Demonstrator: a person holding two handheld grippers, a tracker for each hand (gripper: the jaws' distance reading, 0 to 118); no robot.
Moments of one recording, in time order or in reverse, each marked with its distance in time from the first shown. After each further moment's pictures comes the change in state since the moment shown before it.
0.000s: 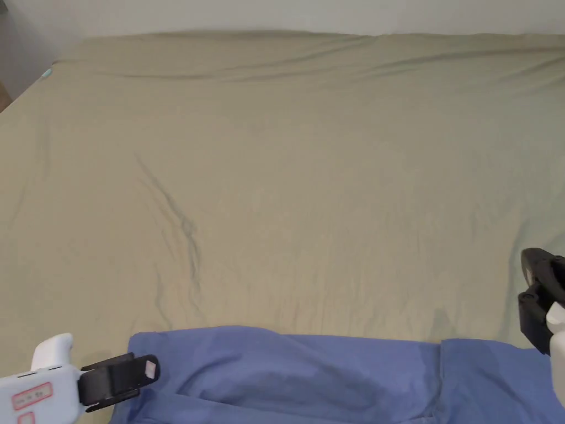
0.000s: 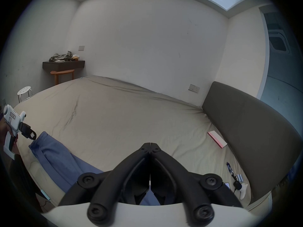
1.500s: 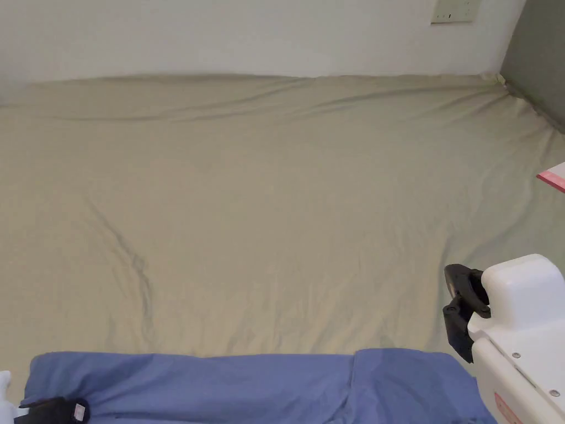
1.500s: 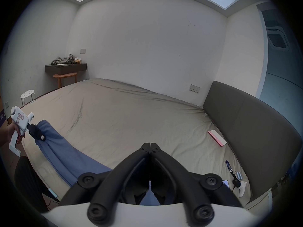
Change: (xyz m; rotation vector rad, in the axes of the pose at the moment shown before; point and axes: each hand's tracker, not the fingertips) left arm 0.017 0.005 0.015 0.018 0.078 -0.077; right arm 0.007 0.006 0.040 0.009 0.022 -0.016
